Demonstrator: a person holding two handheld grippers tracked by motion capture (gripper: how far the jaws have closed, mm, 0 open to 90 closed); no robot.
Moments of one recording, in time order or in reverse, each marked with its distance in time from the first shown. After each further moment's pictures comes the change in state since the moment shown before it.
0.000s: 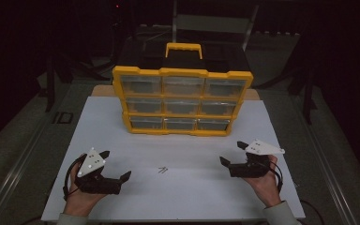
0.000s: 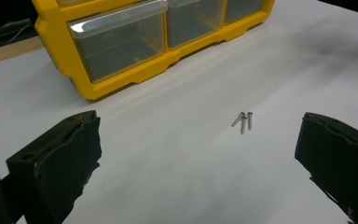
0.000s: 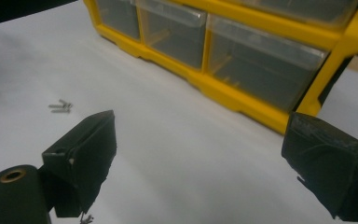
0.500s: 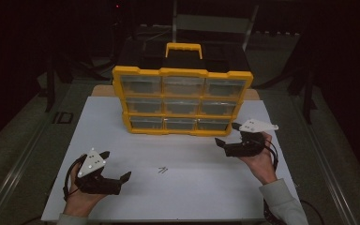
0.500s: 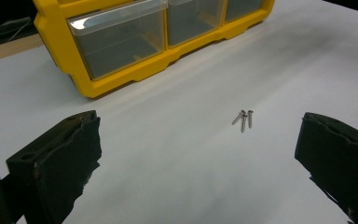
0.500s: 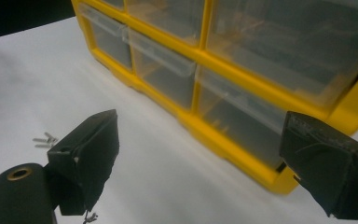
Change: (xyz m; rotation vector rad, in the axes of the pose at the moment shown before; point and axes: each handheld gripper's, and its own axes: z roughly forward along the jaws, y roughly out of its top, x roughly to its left) left arm -0.001 -0.001 0.001 0.005 -0.005 0.000; right arm -0.019 0.048 0.022 -0.011 0.022 -0.052
